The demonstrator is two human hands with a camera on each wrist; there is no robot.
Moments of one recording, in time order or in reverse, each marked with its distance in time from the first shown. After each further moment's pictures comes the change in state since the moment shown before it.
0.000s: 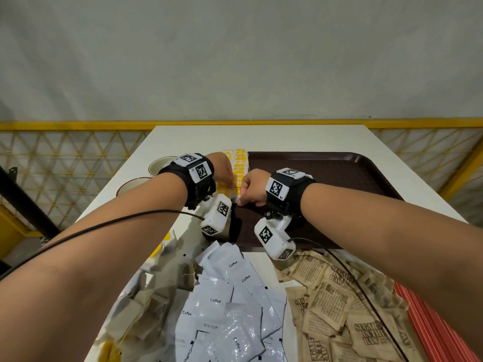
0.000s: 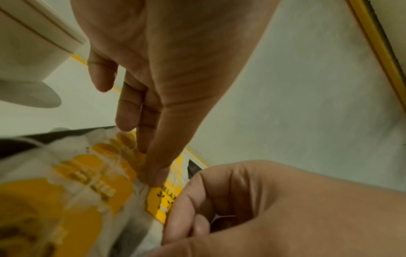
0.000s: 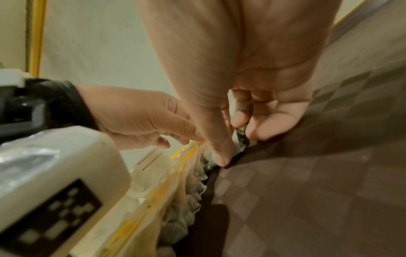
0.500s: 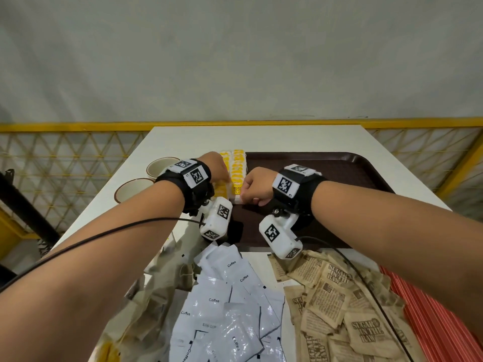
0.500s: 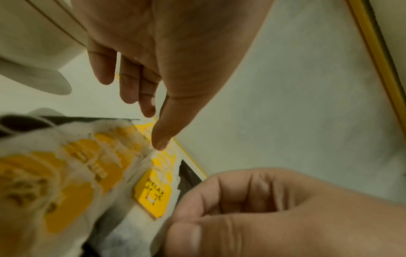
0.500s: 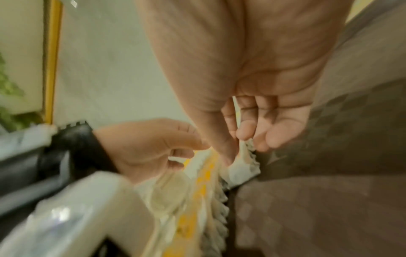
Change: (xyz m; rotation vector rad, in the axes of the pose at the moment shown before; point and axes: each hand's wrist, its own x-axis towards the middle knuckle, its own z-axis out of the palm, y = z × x) left_hand -0.012 0.004 0.000 -0.061 0.093 -0.105; right_hand -0.019 -0.007 -0.012 0.014 -0.037 0.029
